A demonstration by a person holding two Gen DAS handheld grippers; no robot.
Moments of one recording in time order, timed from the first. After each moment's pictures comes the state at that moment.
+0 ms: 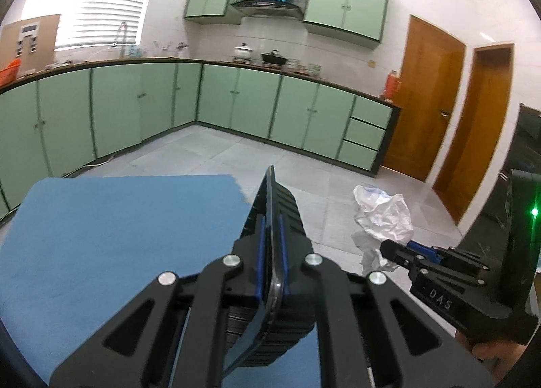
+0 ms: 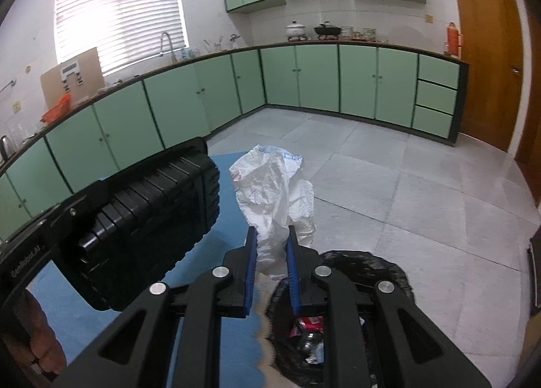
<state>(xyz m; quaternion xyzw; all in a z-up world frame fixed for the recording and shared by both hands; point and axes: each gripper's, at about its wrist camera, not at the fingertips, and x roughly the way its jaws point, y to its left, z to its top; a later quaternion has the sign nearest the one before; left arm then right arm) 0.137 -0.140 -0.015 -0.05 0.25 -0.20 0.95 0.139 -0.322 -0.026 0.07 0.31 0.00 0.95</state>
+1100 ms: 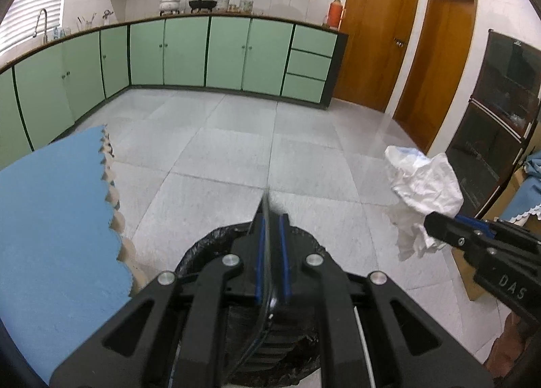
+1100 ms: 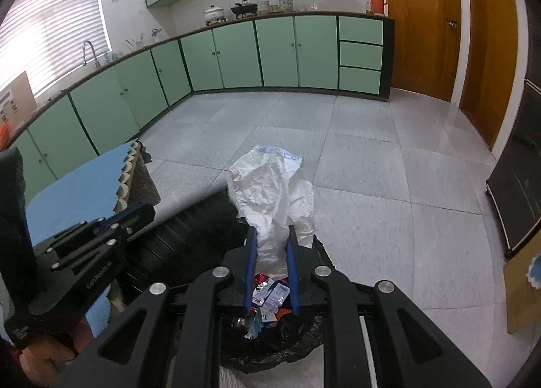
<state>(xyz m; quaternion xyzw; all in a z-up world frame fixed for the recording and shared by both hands) 0.173 -0.328 -0.121 0.03 0.35 -0.30 0.89 0.105 -0.467 -0.082 0.12 0.36 -0.12 0.92</state>
